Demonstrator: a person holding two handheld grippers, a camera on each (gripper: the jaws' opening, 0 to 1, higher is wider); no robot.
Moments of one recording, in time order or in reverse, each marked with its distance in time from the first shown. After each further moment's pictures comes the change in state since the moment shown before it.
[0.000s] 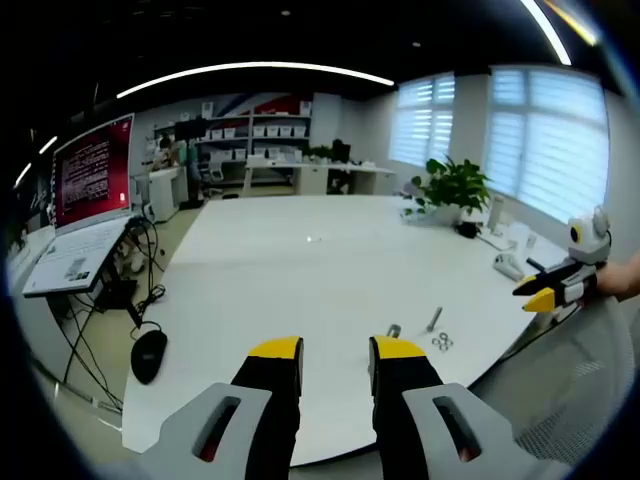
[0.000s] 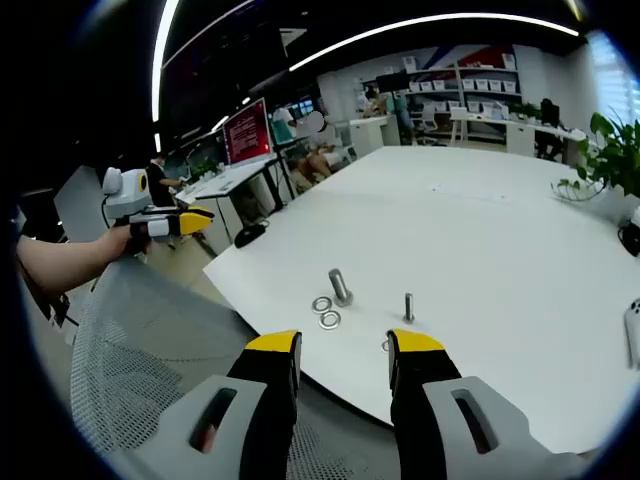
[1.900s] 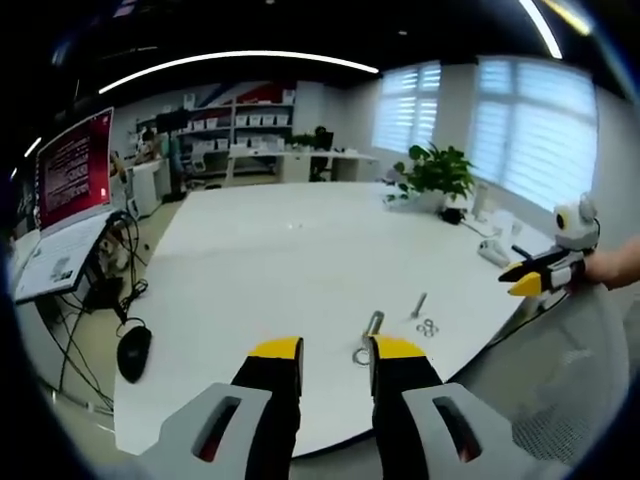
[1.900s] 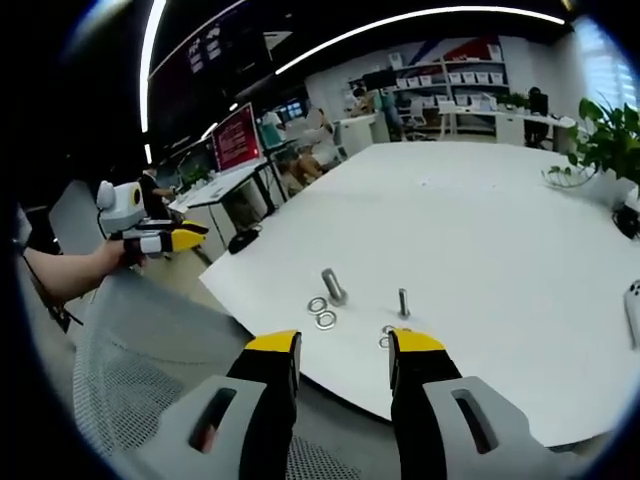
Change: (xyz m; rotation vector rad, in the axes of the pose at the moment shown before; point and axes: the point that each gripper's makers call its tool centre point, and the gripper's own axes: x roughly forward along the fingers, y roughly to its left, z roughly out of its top) left arm 0.002 -0.016 -0.011 0.011 0.054 -0.082; right arm -0.002 -0.008 -0.002 0.065 0.000 -0.035
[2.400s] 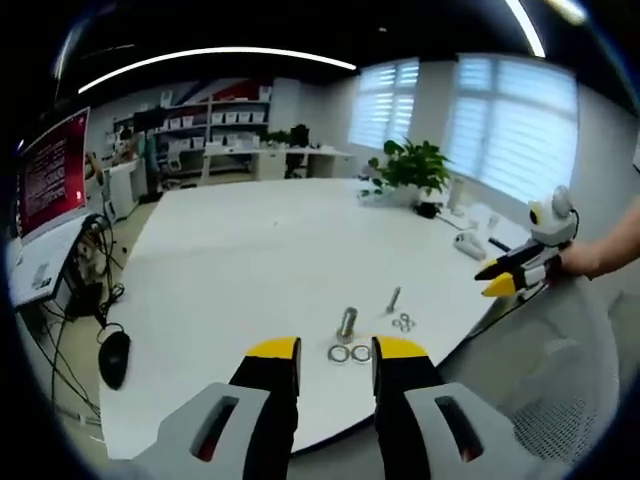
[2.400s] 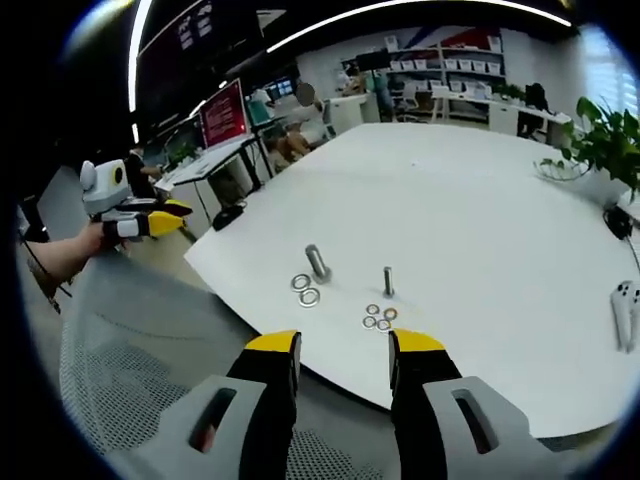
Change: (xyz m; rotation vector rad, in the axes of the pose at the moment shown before) left arm 0.003 -0.021 -0.003 0.028 0.018 -0.103; right arm 0.002 -0.008 -0.016 -0.040 0.099 -0.052
